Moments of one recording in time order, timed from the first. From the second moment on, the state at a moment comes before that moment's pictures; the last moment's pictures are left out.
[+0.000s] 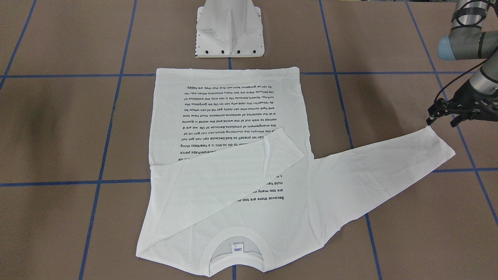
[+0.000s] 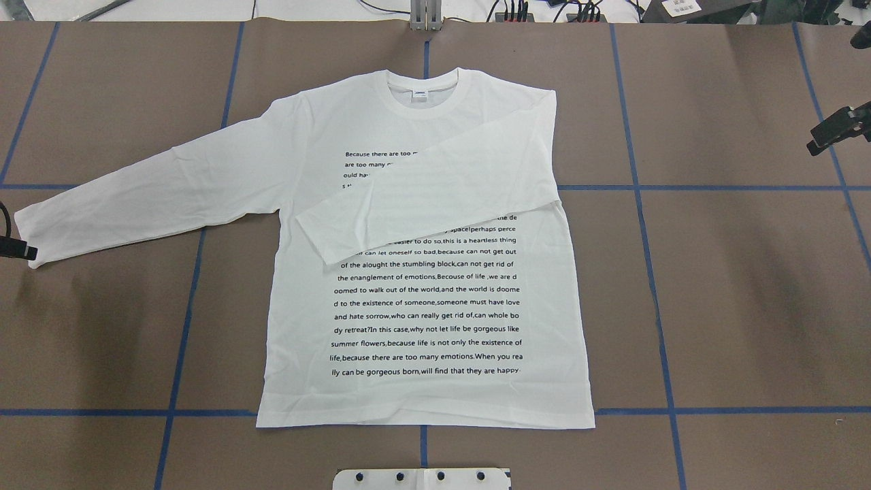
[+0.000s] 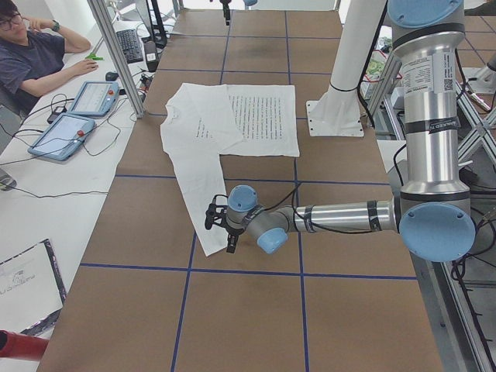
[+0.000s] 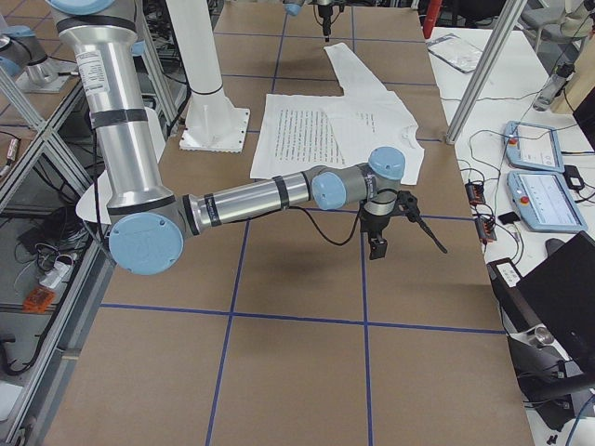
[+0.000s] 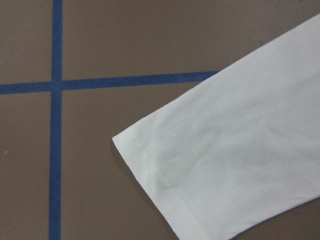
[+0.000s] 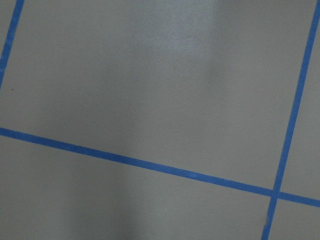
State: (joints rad) left arm -1.06 -1.44 -1.49 -2.46 -2.19 -0.70; right arm 1.30 -1.38 1.64 -1.55 2.23 0.16
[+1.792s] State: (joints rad) left arm -1.01 -1.50 -1.43 -2.46 -2.18 -0.69; right arm 1.30 -1.38 1.64 -1.55 2.23 0.17
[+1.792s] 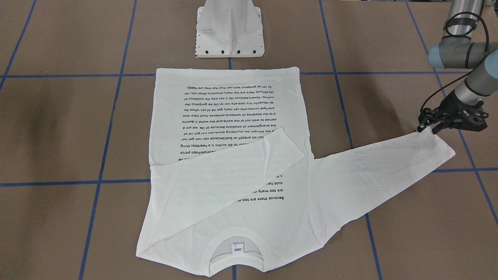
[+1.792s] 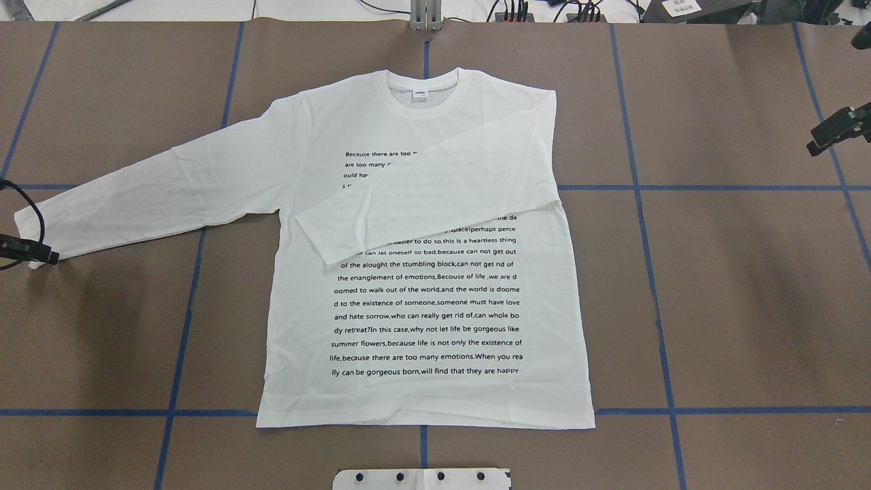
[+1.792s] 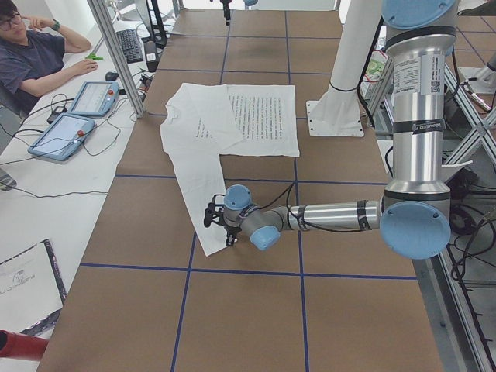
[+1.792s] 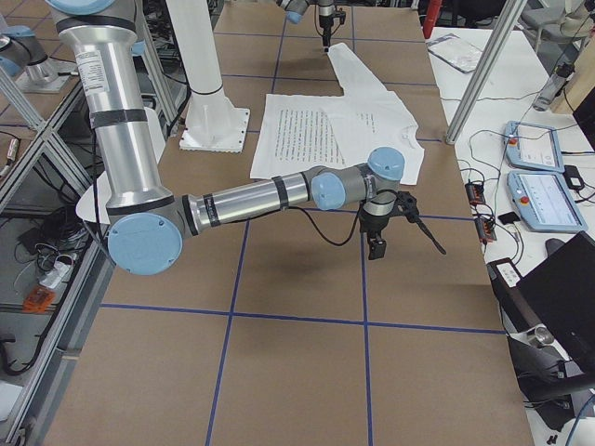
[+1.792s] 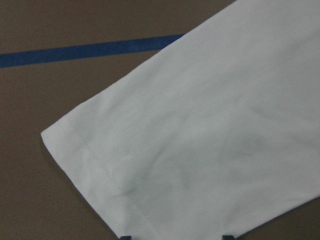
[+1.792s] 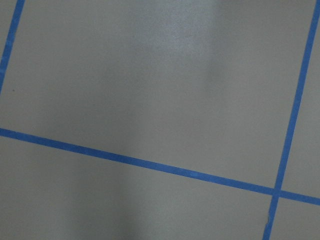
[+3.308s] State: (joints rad) left arm -1.05 -1.84 -1.64 -2.10 -2.18 -0.76; right arm 1.30 -1.38 1.64 -1.55 2.24 0.17
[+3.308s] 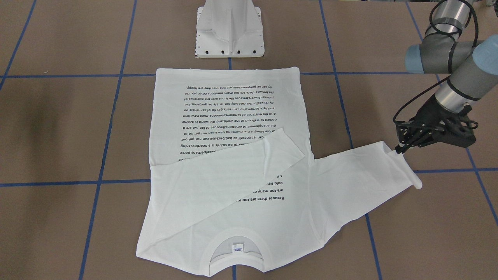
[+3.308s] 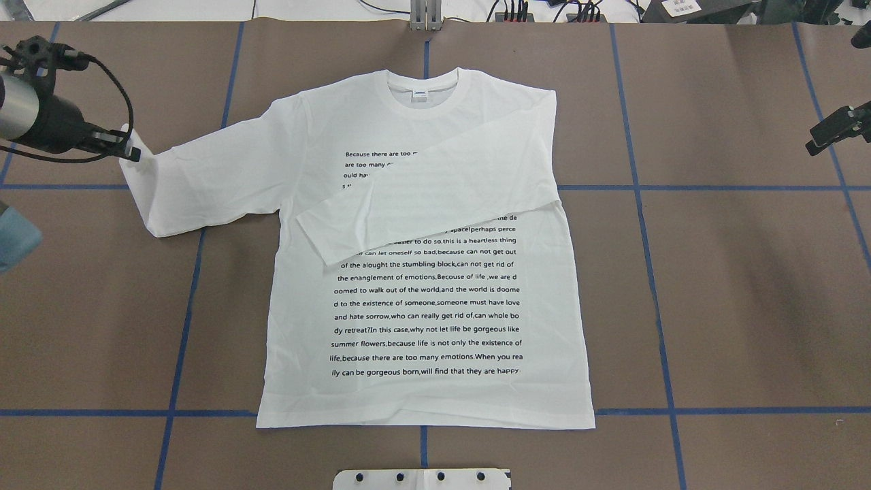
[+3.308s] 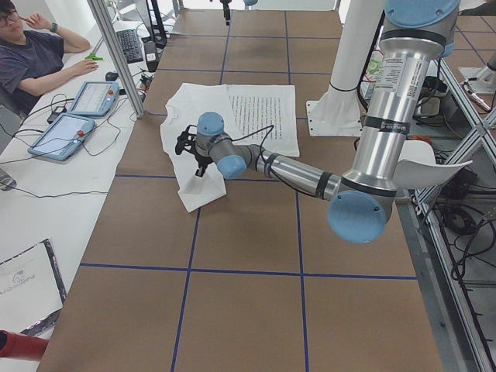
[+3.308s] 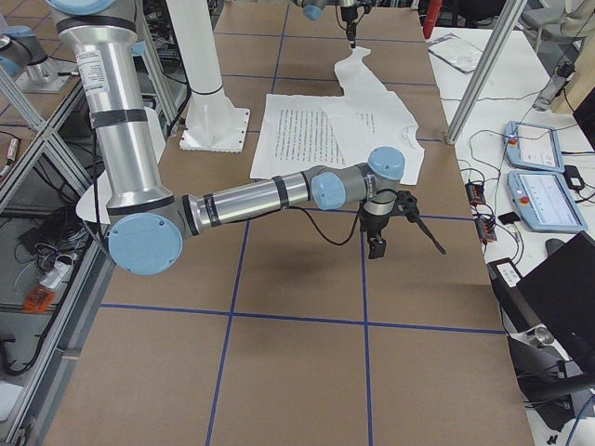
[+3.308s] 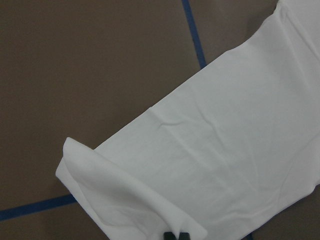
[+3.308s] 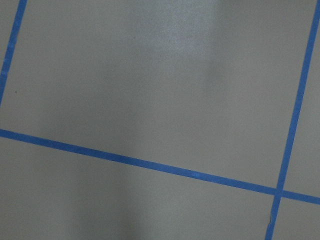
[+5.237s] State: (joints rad) left arm -0.62 -2.43 -1.34 -2.30 -2.03 -1.10; right arm 1.30 -1.37 1.64 -1.55 2.25 0.19
